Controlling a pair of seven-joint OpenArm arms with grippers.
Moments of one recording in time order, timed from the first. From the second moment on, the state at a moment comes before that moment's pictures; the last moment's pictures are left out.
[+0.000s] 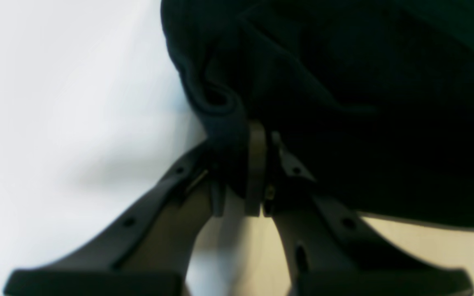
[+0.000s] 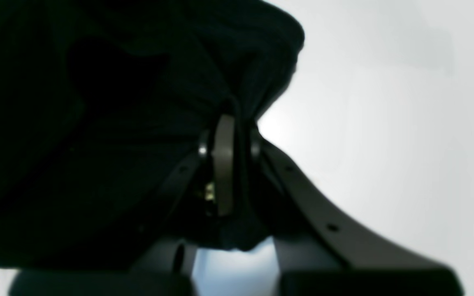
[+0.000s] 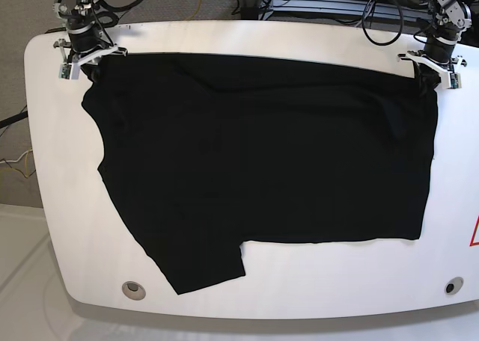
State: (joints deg) left arm 18.6 -9.1 -46.8 74.1 -2.3 -44.1 7.4; right arm -17.6 -5.1 54.5 88.4 2.1 41.7 -23.4
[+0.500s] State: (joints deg) left arm 18.7 -9.2 -46.8 74.1 -2.3 -44.1 7.4; right arm -18.4 -5.1 54.5 88.4 2.3 41.7 -22.8
